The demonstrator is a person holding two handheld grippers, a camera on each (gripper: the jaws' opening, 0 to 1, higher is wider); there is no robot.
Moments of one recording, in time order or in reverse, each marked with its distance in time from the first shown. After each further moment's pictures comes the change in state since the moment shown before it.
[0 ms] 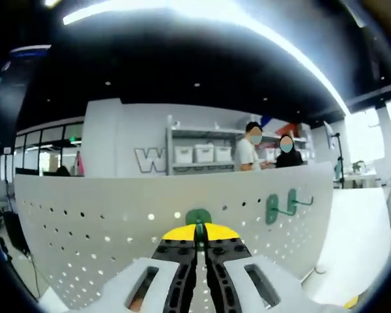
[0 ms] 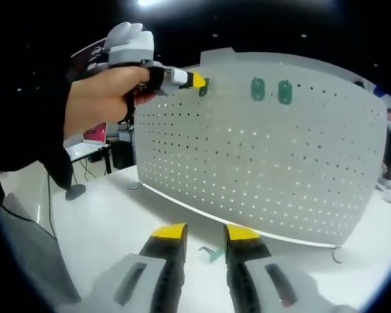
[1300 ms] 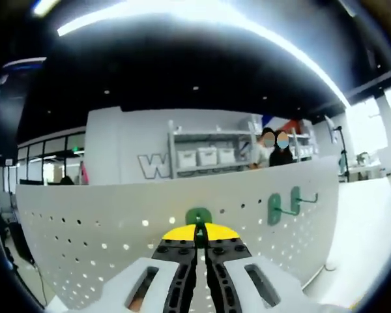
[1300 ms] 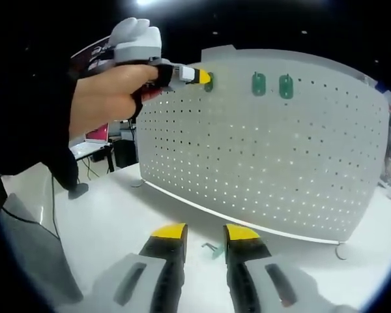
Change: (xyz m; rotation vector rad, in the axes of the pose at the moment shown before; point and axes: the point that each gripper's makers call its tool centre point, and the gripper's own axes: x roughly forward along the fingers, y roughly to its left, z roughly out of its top) left arm 0.008 -0.004 0.001 0.070 -0.024 0.038; right arm 0.000 0.002 -0.006 0.013 0.015 0.023
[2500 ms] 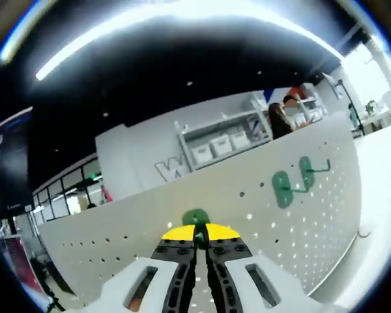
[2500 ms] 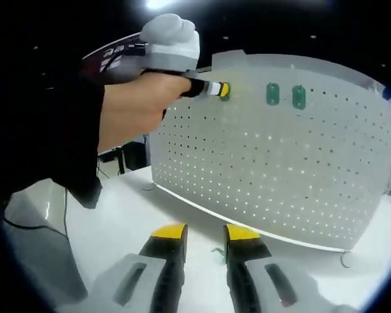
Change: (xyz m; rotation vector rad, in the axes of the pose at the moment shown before) left arm 0.004 -0.005 -0.002 0.272 0.035 0.128; right arm -0.004 0.019 0.010 -0.036 -0.035 0.074
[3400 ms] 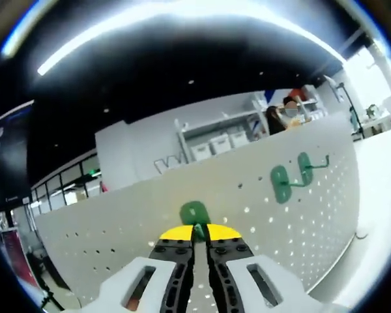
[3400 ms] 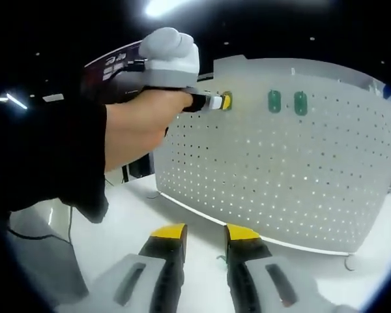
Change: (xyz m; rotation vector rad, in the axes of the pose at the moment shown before) left arm -0.003 -0.004 -0.010 -0.037 0.010 -0.013; right arm 0.000 0.001 0.011 0.022 -0.040 0.018
